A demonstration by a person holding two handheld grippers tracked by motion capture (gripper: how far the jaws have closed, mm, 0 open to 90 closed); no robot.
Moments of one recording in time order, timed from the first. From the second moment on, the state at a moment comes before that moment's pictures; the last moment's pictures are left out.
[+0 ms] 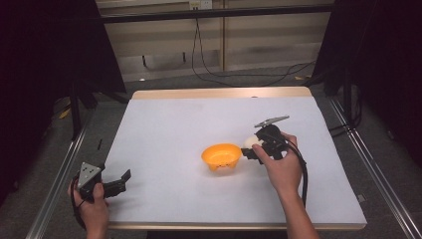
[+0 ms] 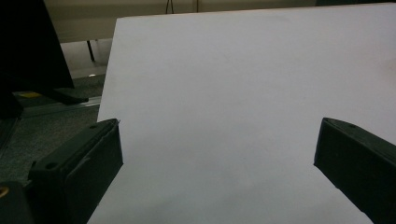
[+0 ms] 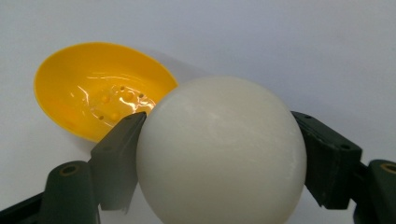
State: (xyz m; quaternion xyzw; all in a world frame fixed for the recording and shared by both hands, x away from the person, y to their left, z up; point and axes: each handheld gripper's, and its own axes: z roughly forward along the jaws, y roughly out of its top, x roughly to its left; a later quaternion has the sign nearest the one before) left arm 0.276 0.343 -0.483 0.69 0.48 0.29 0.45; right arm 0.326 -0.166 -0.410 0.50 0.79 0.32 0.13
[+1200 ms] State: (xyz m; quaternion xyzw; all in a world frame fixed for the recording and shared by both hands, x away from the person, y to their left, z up) left arm 0.277 0.342 -0.483 0.69 0.48 0.29 0.45; right arm 0.337 -0.112 -0.412 0.47 0.81 0.33 0.12
